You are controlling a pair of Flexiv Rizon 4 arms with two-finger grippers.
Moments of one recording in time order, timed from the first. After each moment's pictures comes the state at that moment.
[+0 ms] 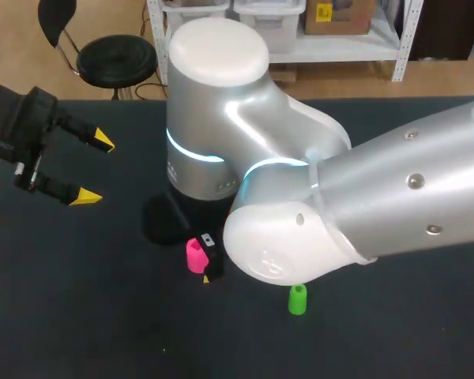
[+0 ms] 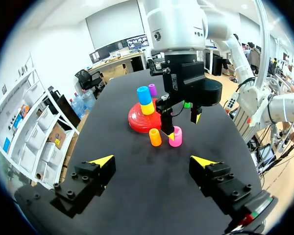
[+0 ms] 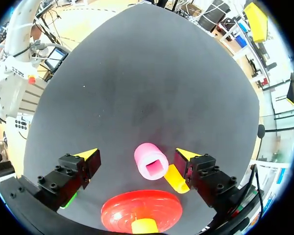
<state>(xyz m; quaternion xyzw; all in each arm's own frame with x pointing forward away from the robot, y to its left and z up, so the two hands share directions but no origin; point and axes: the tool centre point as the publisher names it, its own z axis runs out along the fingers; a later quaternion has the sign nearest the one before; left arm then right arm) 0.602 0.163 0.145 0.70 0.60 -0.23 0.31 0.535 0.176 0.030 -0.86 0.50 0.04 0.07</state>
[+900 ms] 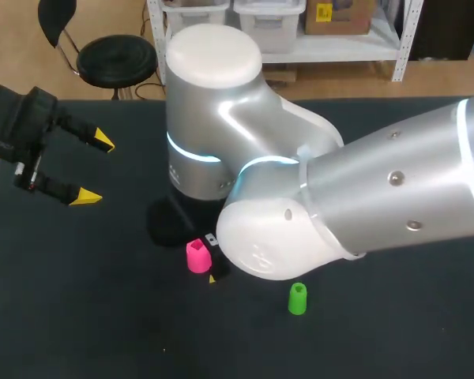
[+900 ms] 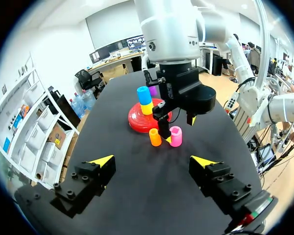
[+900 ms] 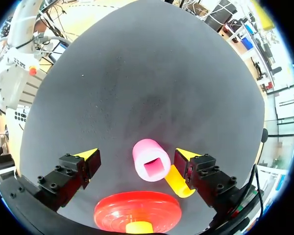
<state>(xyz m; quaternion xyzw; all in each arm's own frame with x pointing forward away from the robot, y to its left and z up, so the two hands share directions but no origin) 0.602 0.163 0.145 0.70 0.60 -0.23 0.31 0.543 0.170 0.015 -0.87 0.48 0.04 0.05</state>
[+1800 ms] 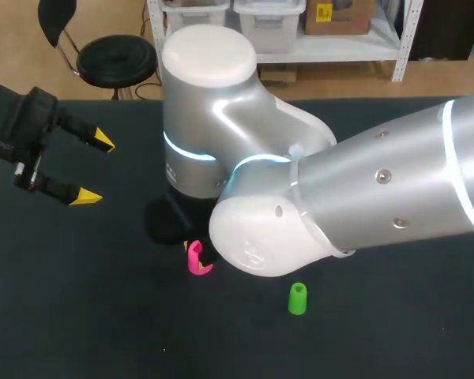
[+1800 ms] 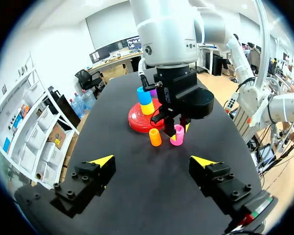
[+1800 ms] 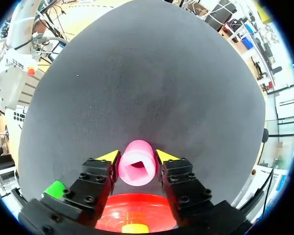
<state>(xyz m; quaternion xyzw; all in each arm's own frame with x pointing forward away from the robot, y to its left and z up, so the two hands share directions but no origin) 0.602 0.163 0.145 0.70 0.60 -0.23 0.31 0.549 0.176 0.010 -0.87 0.49 0.04 0.05</state>
